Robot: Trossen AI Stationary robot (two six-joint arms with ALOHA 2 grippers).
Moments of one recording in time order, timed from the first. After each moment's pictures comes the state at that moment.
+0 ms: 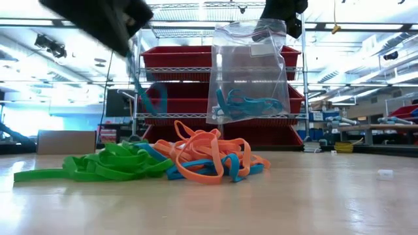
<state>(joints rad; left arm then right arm) -0.55 1.58 1.12 -0.56 -0.30 -0.19 0.14 1.41 1.27 -0.69 0.26 0.47</state>
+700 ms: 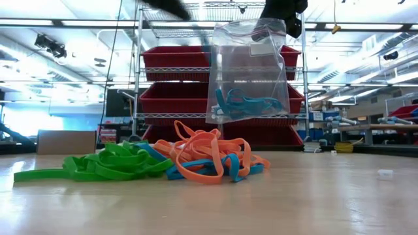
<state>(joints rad) -0.47 1.57 1.26 -0.47 -0.46 0.03 0.14 1.41 1.27 -0.69 0.26 0.47</state>
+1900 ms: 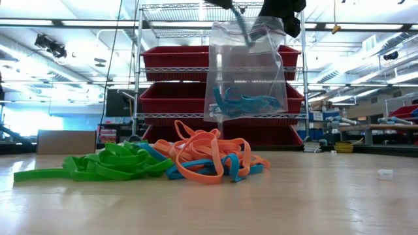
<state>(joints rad) -0.28 1.62 1.42 -0.44 -0.46 0.26 0.14 1.41 1.27 -0.67 0.26 0.47</state>
